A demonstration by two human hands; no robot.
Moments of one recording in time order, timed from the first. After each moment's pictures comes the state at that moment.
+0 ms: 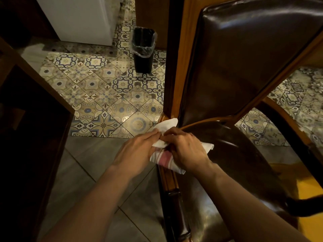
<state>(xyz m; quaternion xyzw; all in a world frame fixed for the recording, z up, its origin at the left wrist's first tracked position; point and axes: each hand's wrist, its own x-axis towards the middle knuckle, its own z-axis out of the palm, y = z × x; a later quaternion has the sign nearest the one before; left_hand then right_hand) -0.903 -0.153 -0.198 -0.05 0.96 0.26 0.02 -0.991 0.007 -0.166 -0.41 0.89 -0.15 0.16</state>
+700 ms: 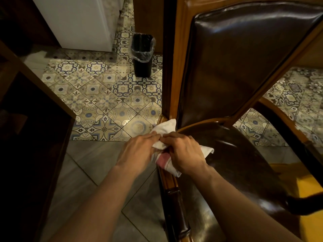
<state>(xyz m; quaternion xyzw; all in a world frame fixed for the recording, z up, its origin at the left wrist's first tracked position) -0.906 -0.146 -0.186 -0.08 0.97 0.24 0.03 -0.979 0.009 -0.166 -0.38 0.90 -0.14 0.15</state>
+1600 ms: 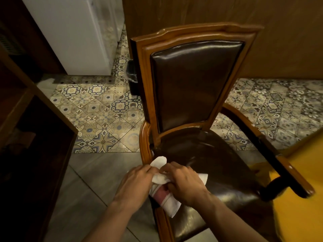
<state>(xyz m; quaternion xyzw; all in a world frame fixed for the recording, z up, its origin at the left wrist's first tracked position) -0.801 -0.033 -0.126 -0.03 0.98 0.19 0.05 -0.883 0.128 -0.110 -0.36 0.89 -0.18 0.21</state>
